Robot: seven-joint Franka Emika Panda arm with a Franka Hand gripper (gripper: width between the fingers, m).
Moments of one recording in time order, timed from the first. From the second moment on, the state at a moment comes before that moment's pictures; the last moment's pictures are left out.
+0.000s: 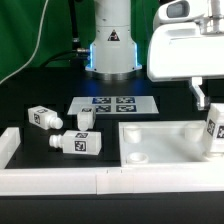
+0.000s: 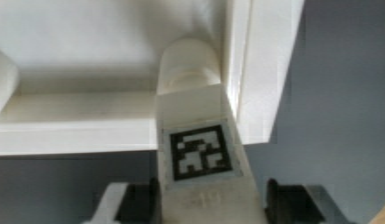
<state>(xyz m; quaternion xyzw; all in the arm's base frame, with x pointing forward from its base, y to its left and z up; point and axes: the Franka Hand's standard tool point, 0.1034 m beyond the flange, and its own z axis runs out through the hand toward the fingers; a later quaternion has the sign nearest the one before) 0.620 0.118 0.096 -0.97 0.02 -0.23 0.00</state>
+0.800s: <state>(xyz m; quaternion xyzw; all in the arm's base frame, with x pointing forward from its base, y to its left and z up) 0.622 0.114 0.095 -0.97 0.01 -0.25 0.00</state>
